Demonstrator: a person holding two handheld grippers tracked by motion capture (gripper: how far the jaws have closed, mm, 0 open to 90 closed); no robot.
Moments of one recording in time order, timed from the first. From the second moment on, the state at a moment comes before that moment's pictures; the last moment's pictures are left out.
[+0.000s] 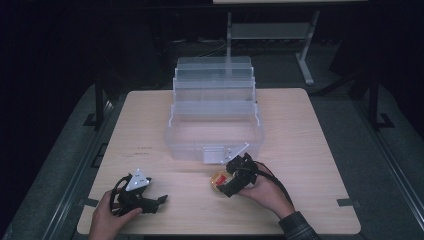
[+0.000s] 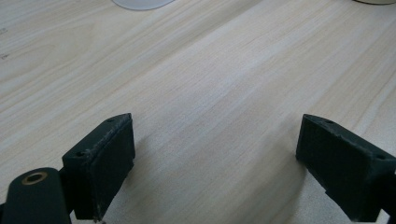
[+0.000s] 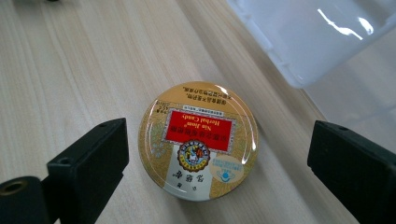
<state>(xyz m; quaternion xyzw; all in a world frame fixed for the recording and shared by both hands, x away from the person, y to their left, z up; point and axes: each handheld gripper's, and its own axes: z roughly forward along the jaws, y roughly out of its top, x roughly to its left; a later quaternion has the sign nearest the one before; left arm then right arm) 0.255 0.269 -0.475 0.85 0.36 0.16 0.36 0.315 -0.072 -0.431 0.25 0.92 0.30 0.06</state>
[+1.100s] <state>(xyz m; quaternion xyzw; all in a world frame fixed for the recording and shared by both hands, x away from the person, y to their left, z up) 0.255 0.269 -0.475 0.85 0.36 0.16 0.36 0.315 -0.054 -0.453 0.24 0.93 0.28 0.04</state>
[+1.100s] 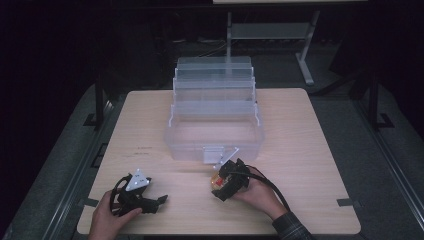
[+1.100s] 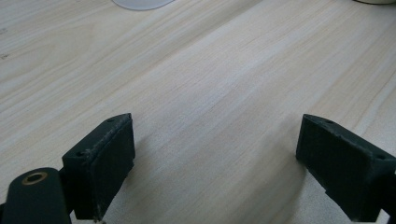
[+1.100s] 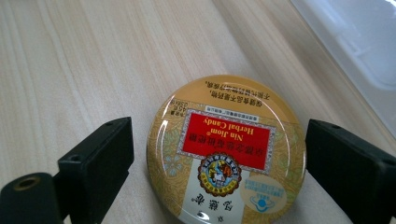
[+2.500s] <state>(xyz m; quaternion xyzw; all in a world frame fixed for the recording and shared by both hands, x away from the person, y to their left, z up) 0.255 0.269 -0.475 0.85 0.36 0.16 0.36 0.313 -0.059 -0.449 0.24 0.93 0.27 0.05</state>
